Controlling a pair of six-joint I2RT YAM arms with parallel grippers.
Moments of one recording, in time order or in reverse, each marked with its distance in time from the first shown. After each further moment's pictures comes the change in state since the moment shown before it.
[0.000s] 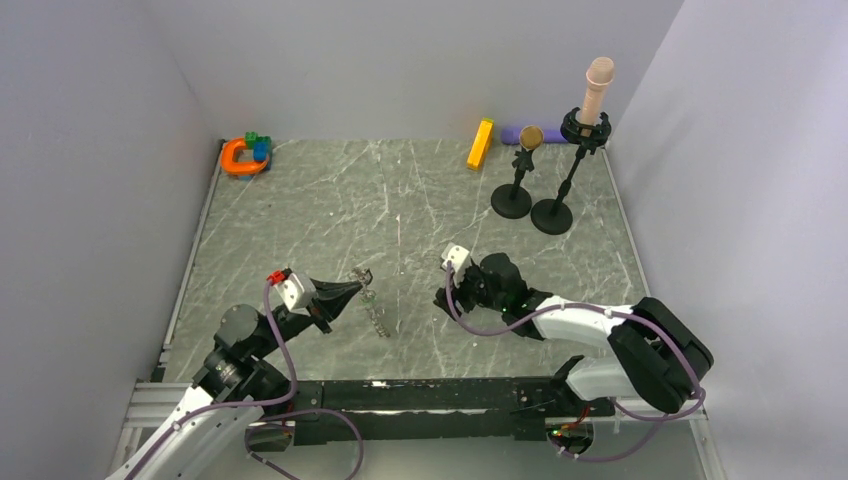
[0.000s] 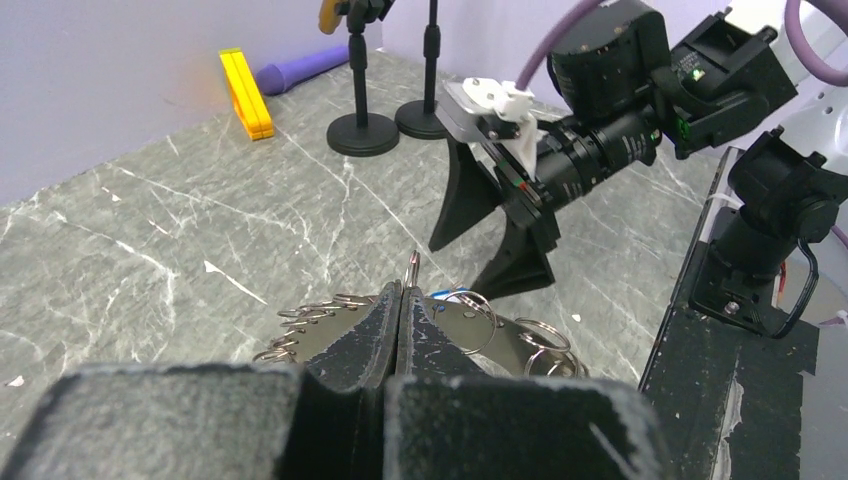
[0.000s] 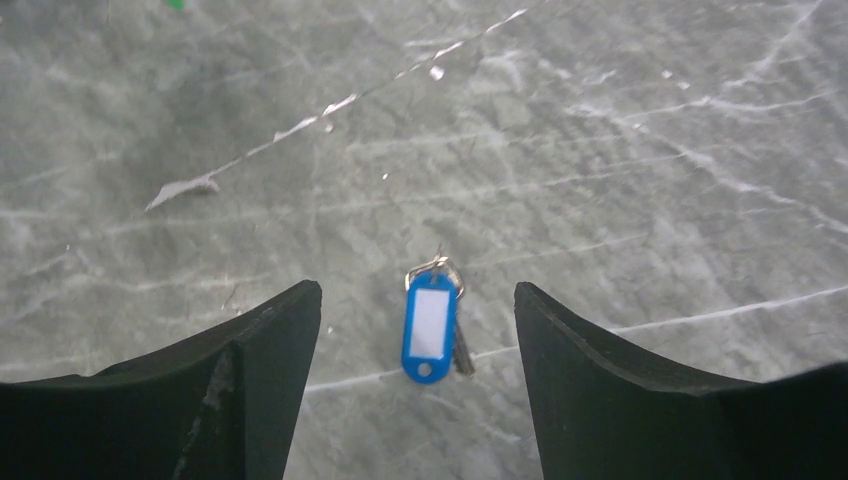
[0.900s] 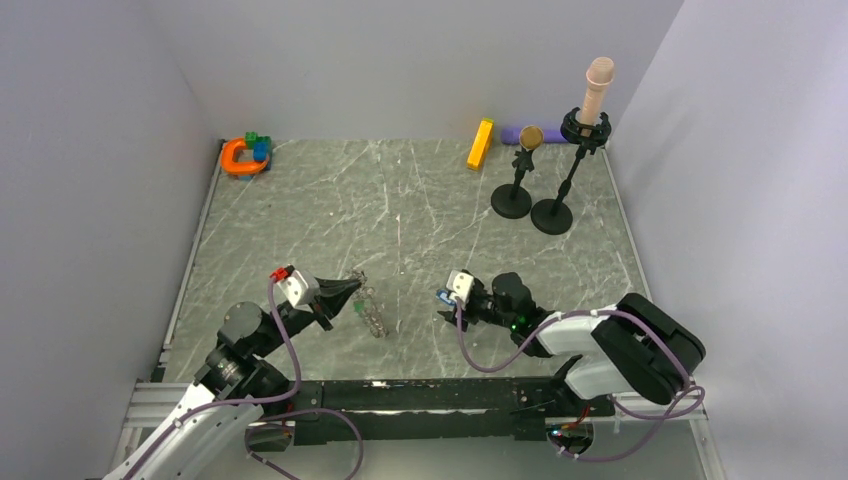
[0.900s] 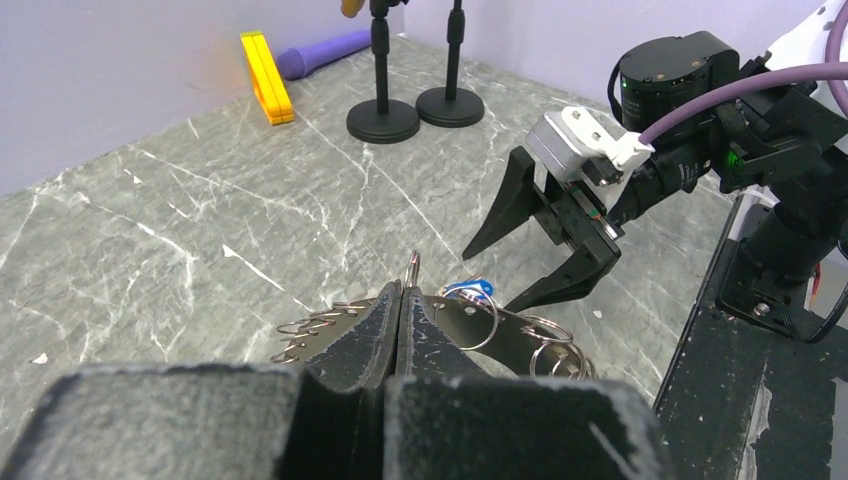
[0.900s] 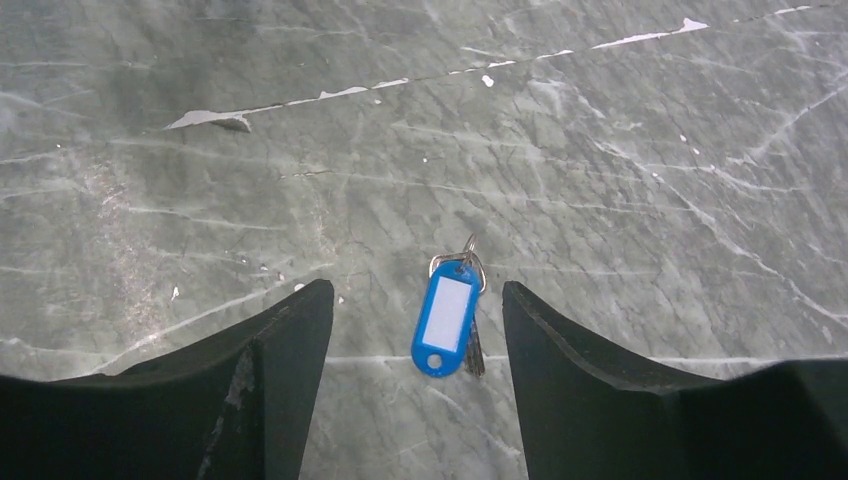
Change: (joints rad) left arm 0.000 0.026 0.000 -0.004 -0.041 0.018; right arm 0.004 0.047 -0.224 0.378 -0.107 -0.215
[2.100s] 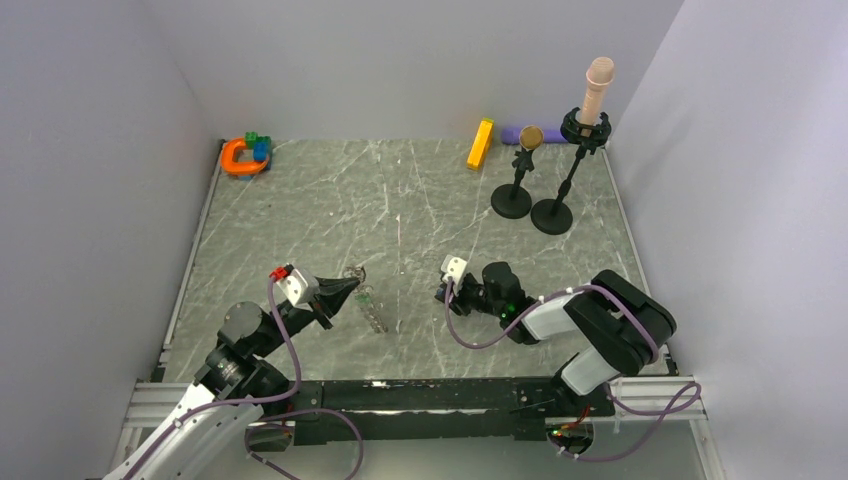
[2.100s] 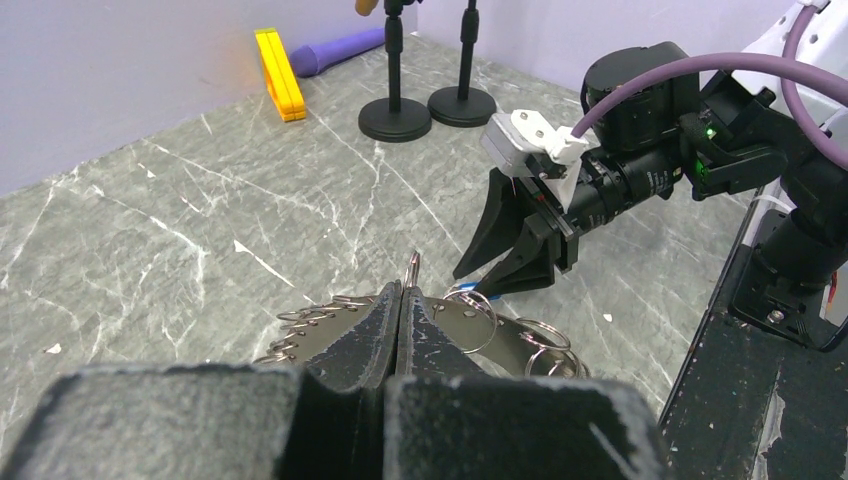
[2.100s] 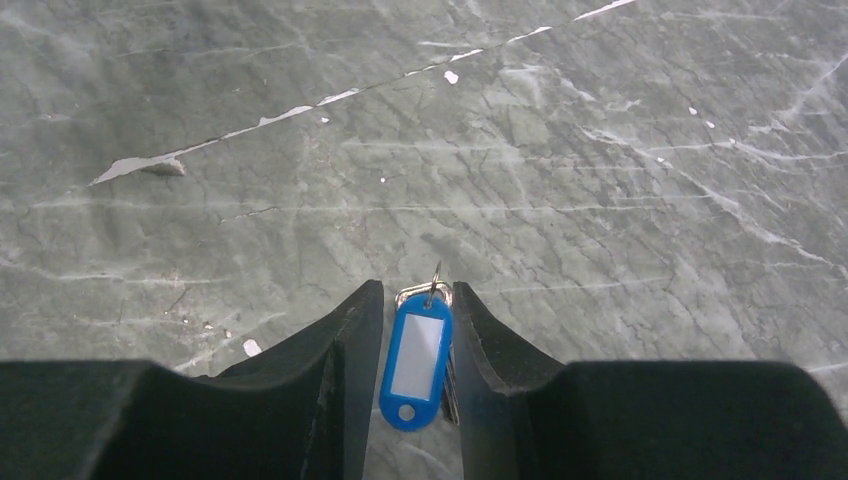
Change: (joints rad) left arm 0.000 0.000 0.000 -0.003 -0.029 0.002; right arm -0.034 0.191 0.098 0.063 0.003 0.109
